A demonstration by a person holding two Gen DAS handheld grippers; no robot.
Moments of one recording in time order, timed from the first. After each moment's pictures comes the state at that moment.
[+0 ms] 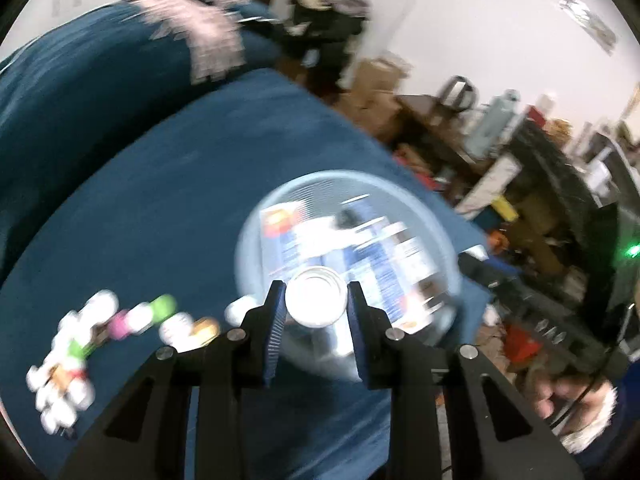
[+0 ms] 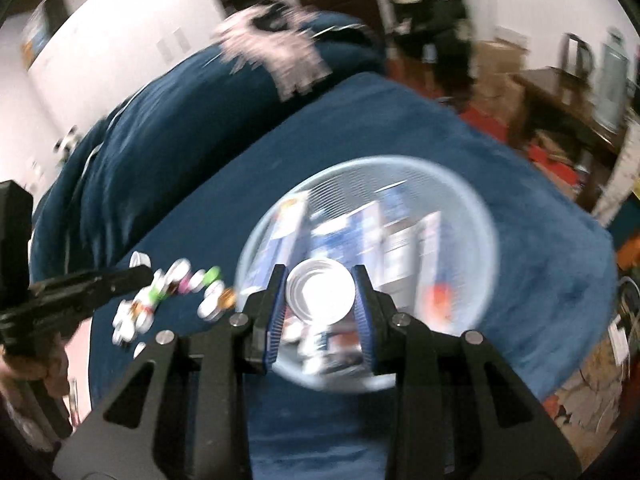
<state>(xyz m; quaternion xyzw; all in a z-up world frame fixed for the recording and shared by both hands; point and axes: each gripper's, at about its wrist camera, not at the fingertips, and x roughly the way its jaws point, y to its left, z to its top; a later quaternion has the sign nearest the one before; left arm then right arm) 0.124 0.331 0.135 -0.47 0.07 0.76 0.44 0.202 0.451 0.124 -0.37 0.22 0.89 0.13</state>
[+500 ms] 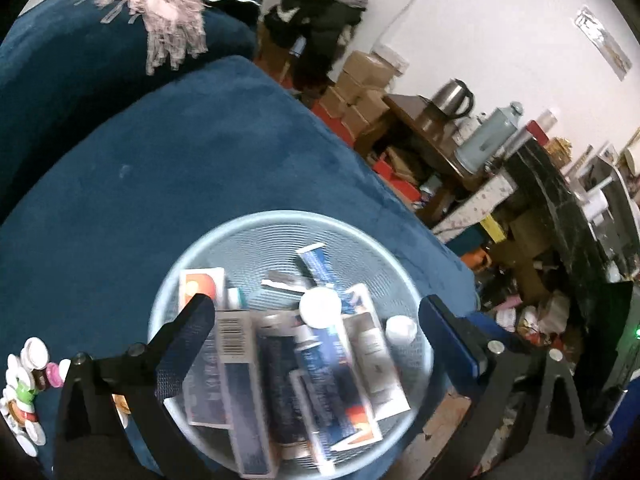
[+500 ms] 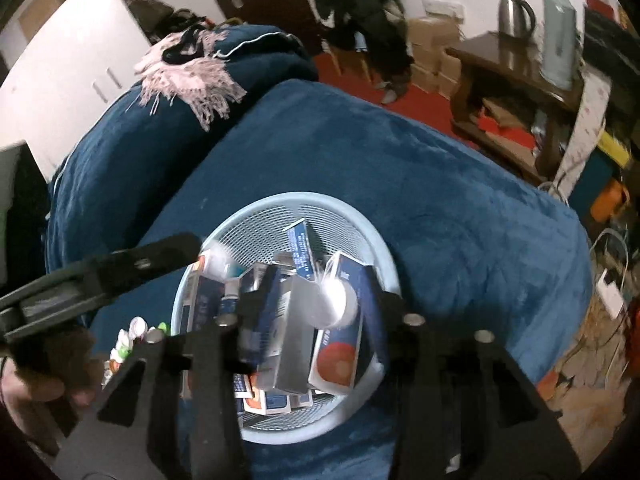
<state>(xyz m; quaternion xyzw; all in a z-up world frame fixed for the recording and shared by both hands) 0.082 0.429 0.108 -0.50 0.04 0.75 0.43 0.192 0.520 0.115 -0.37 0.28 0.86 0.20</state>
